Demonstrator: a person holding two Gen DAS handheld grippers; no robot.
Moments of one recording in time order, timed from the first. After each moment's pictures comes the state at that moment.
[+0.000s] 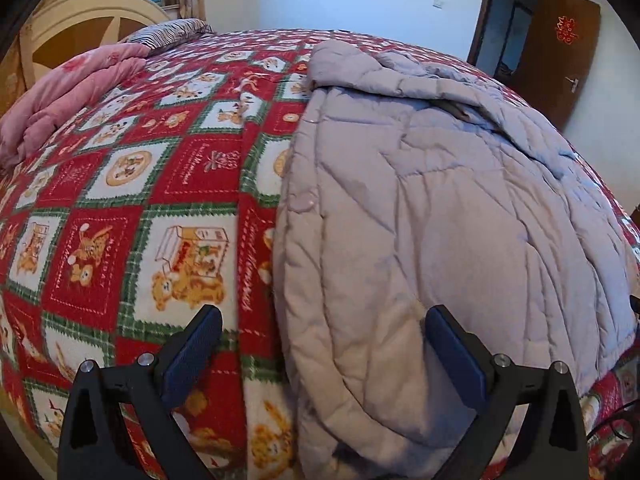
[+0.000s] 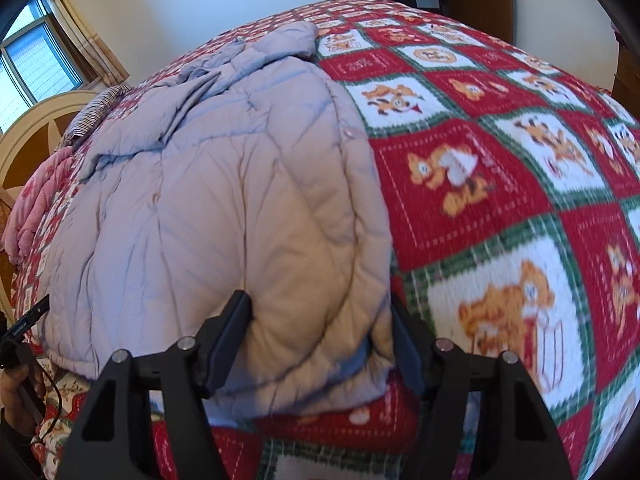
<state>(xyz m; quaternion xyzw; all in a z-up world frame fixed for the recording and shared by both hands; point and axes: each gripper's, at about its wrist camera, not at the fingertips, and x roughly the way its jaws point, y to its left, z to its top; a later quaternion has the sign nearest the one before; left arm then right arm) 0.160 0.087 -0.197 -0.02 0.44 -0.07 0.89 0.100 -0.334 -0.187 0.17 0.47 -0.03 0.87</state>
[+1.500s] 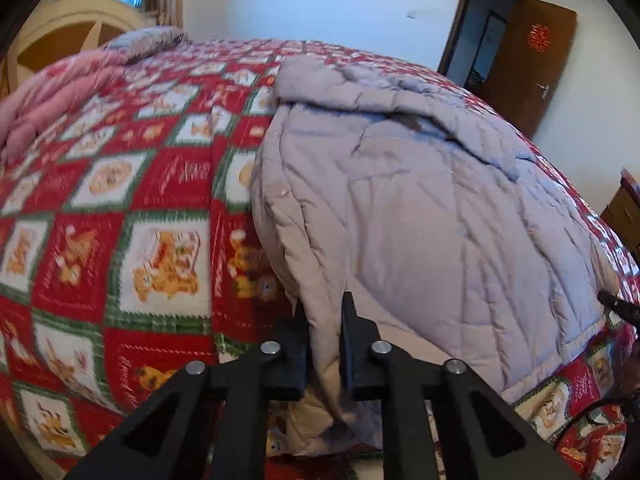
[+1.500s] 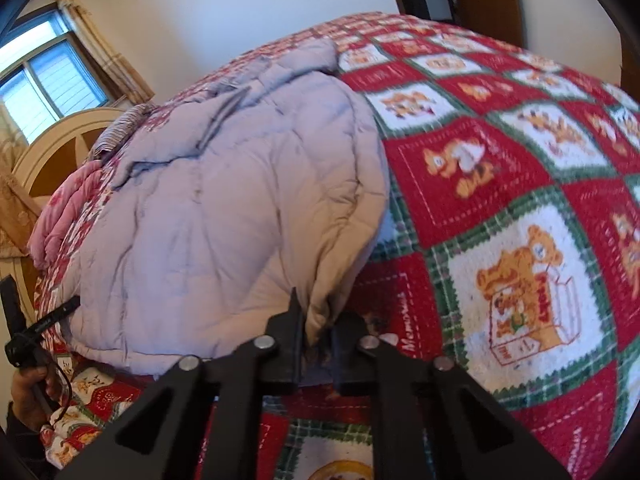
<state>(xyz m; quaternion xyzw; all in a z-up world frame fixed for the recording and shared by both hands) 0.138 0.081 -0.175 -0.03 0.42 -0.13 0.90 0.074 -0.320 -0.178 0.19 0.42 0.00 0.89</state>
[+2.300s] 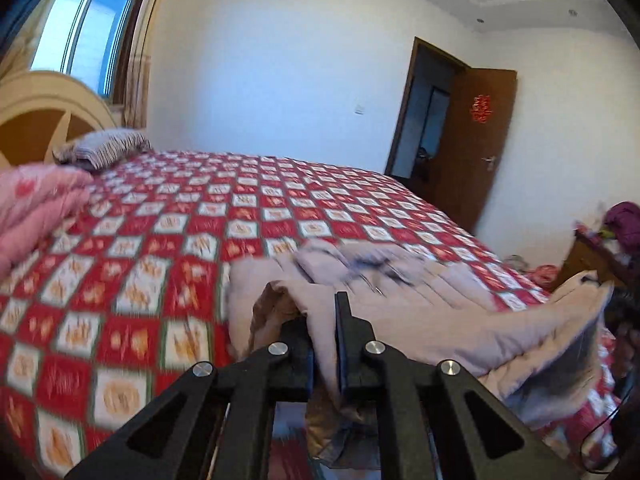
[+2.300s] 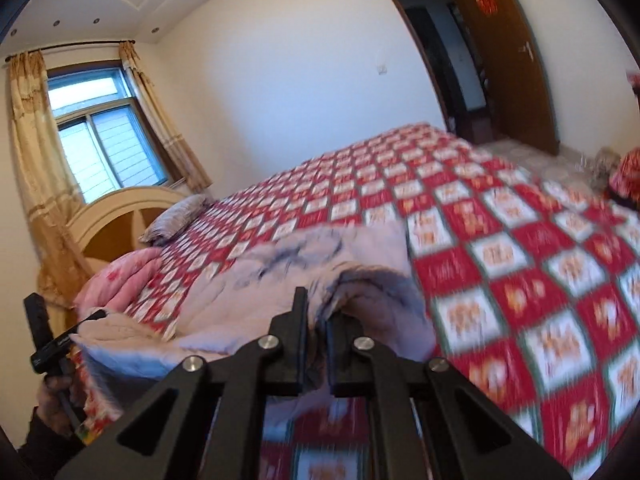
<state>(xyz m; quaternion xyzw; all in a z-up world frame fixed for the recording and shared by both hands) 0.235 0.095 -0.027 -0.04 0.24 -0.21 0.95 0.134 -0.317 -0.018 0.19 0.24 0.04 0.95</state>
